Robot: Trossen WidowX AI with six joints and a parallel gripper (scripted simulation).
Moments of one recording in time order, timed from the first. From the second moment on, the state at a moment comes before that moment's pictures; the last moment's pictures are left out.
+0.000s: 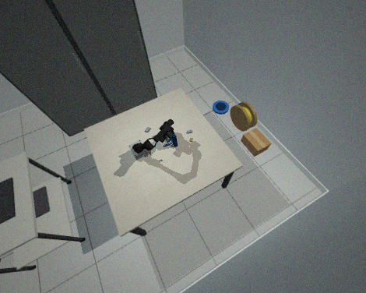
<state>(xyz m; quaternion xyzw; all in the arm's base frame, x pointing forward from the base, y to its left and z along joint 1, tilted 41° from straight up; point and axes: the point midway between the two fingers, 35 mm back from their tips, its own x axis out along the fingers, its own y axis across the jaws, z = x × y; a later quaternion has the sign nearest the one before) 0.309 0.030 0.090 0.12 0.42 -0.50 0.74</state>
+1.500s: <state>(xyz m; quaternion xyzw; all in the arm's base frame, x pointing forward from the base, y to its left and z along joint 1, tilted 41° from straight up) 0.308 0.031 0.089 0.32 0.27 -0.60 0.68</state>
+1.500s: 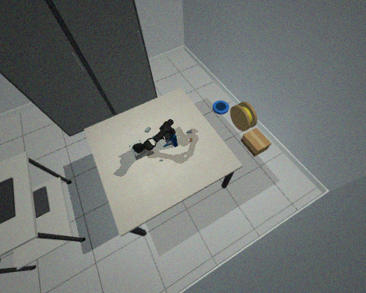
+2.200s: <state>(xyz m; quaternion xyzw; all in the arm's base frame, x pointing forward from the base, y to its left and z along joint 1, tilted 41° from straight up) 0.309 0.030 0.089 -0.06 0.53 -0.38 0.75</state>
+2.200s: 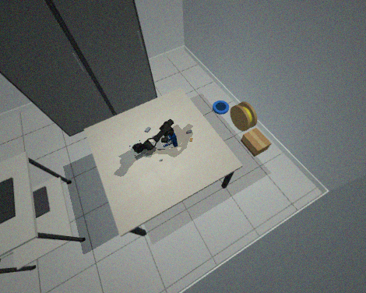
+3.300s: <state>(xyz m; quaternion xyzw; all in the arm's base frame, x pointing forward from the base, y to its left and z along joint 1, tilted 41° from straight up) 0.308 0.030 0.090 -0.59 0.65 0.13 0.47</state>
